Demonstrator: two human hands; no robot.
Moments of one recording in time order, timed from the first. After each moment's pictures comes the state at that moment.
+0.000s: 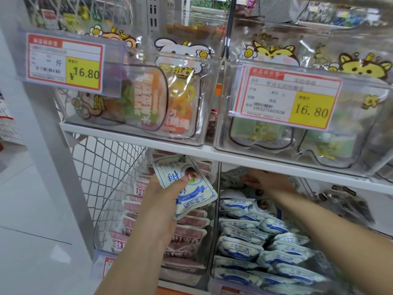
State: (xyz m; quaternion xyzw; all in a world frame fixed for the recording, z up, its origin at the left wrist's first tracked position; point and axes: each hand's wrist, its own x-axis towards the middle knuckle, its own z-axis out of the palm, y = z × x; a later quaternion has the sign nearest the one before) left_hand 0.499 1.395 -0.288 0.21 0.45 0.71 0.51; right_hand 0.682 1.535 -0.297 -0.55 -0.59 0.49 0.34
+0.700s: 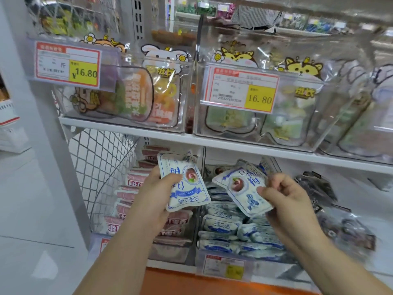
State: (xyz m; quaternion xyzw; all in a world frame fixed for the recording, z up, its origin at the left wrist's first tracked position) left_hand 0.510 1.373 -0.277 0.25 0.48 0.63 0.55; right_hand 0.725 1.416 -0.279 -0.40 -0.49 0.55 0.55
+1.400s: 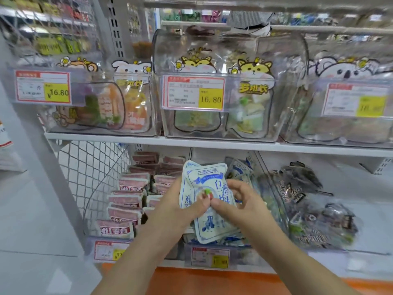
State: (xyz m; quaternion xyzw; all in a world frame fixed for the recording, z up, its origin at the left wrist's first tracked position) left_hand 0.567 1.335 -0.266 0.49 0.50 0.50 0.50; right_hand 0.722 1.377 -0.280 -0.46 -0.60 0.52 0.39
